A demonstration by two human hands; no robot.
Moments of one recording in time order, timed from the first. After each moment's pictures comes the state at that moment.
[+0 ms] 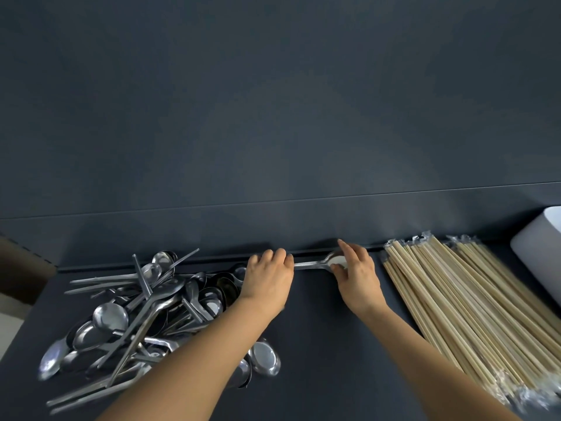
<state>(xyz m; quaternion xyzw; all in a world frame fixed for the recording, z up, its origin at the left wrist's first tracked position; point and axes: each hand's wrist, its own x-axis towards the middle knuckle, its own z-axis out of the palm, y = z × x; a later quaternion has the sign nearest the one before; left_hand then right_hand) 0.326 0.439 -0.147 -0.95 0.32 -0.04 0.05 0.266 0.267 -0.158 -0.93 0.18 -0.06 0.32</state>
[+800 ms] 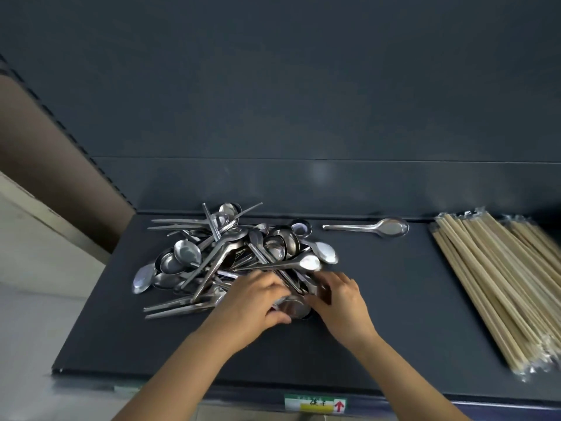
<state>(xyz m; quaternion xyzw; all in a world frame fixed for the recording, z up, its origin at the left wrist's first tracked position) 0.227 0.597 -0.110 -0.92 0.35 0.12 -0.12 0.188 0.414 -0.148 -0.93 0.11 0.04 0.34</state>
